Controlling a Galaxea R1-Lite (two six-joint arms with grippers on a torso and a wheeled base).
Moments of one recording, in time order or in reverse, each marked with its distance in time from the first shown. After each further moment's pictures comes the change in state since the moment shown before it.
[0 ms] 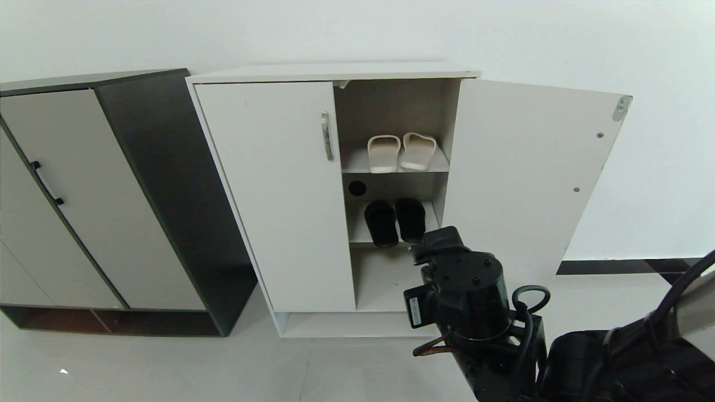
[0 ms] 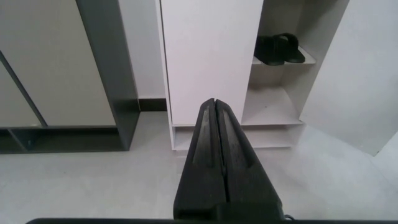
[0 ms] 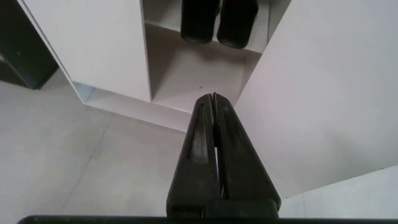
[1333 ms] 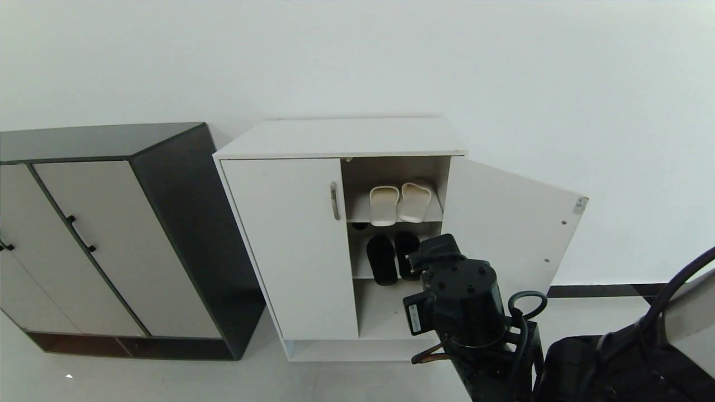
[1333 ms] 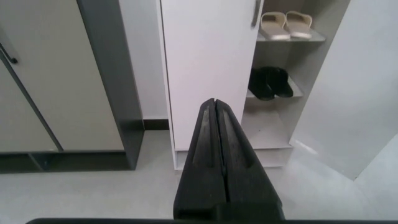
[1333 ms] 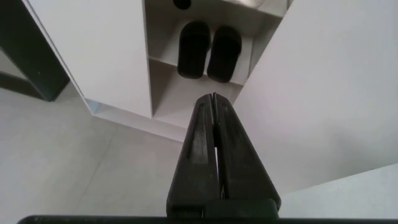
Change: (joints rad) left arm 0.000 0.000 0.000 0.000 -0.001 0.001; right arm -0.003 0.017 0.013 0.000 -0.001 0.001
